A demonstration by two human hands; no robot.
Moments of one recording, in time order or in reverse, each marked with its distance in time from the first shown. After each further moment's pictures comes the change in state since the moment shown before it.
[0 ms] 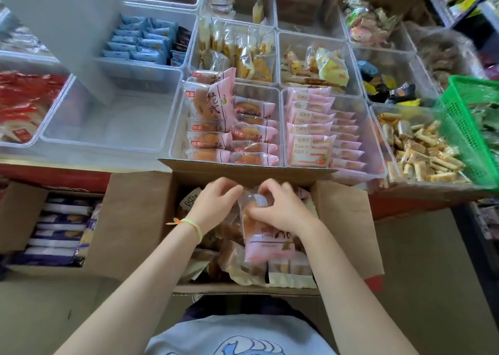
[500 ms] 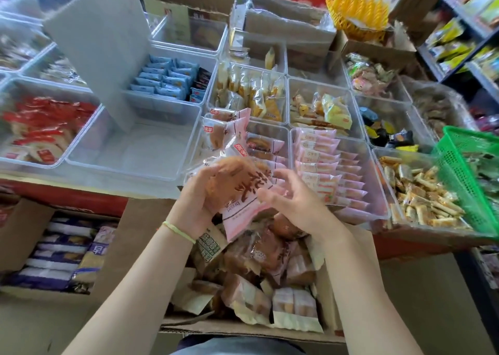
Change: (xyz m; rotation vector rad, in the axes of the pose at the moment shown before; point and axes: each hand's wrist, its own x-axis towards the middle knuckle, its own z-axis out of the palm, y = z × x) left_hand 0.003 0.043 -0.078 -1.002 -0.202 0.213; right_hand -0.013 -0.060 -0.057 0.417 0.053 -0.268
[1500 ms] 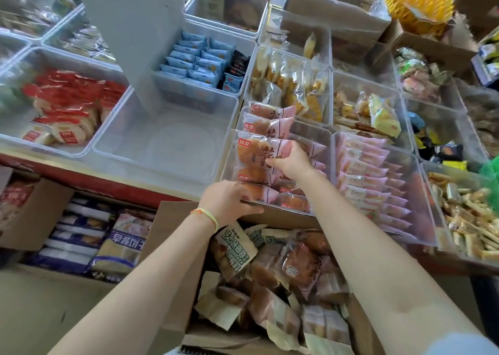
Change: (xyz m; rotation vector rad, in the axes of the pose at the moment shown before) left_hand 0.057 -0.012 -0.098 1.607 0.039 0.007; right_hand 0.223 0.013 0.059 -0.231 0.195 0.200
